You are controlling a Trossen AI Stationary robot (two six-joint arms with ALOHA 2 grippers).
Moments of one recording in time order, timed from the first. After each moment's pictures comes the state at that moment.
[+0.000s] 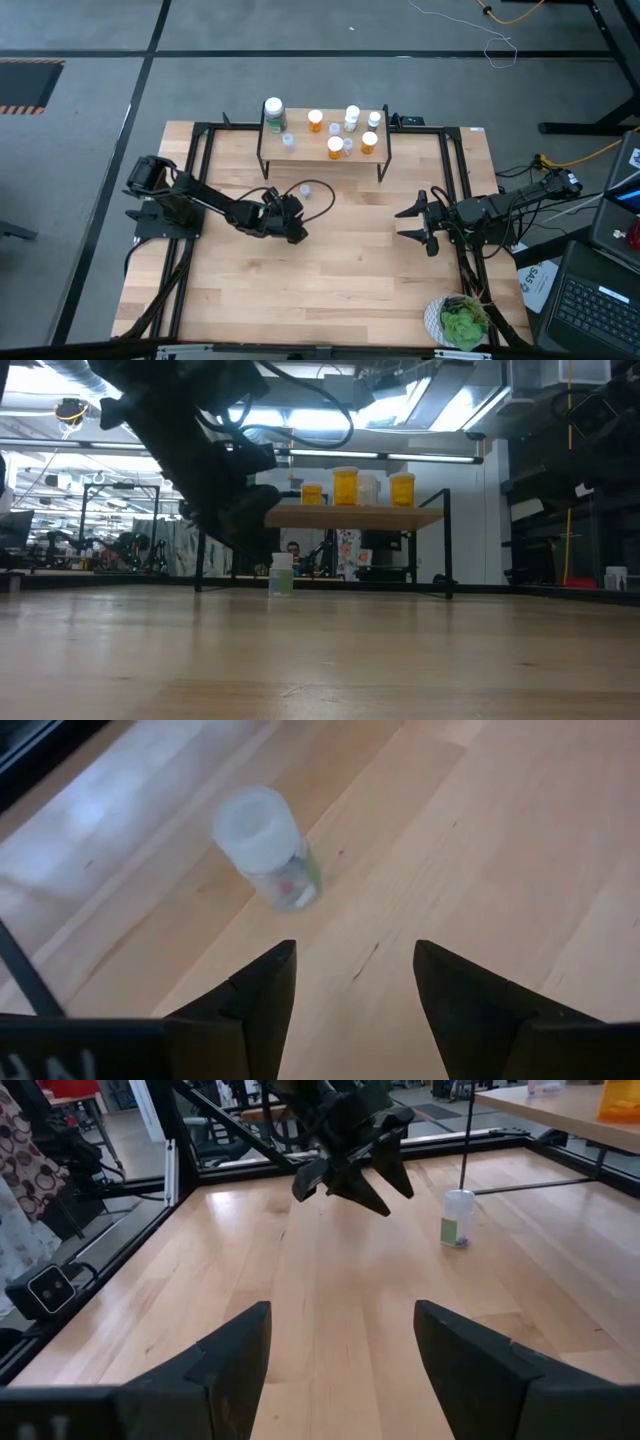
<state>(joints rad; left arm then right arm) -0.19 1.67 0.82 -0.08 -0.72 -0.57 0.34 0.26 0.01 0.07 0.27 0.20</state>
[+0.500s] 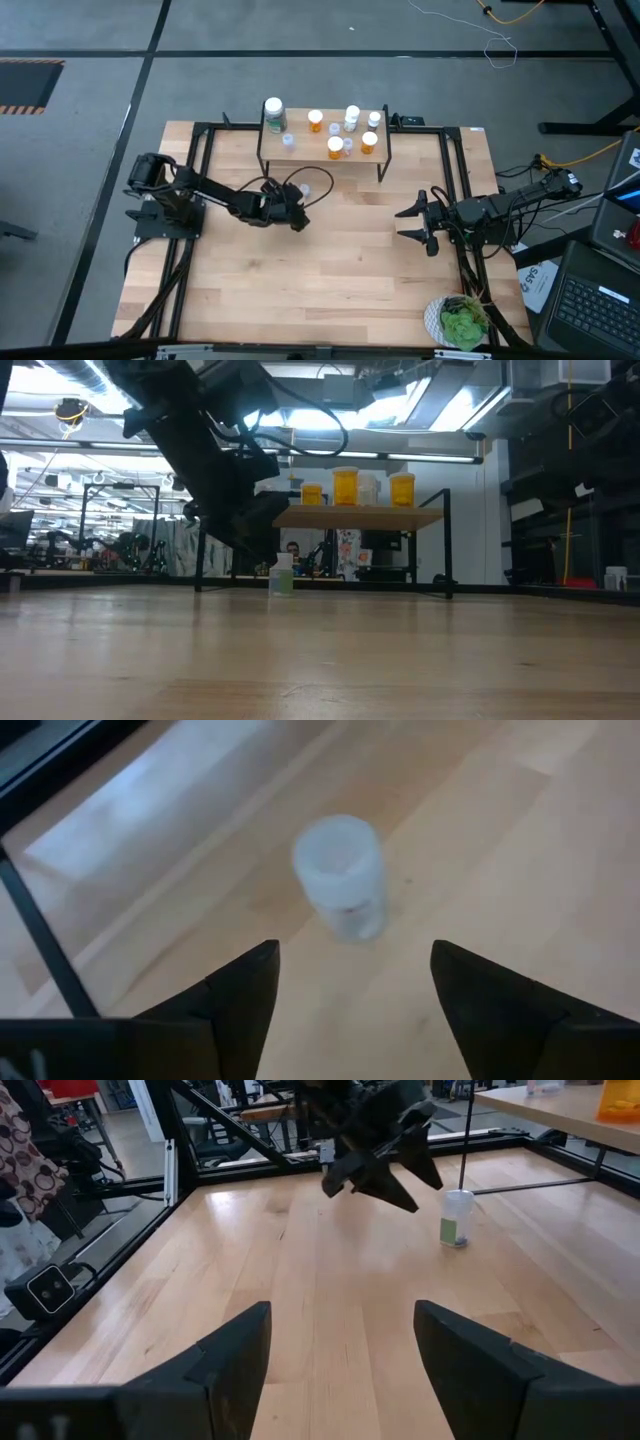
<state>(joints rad) -0.09 1.66 0.82 -0.08 -0.71 -0.57 0.34 0.26 0.01 0.07 0.27 0.20</state>
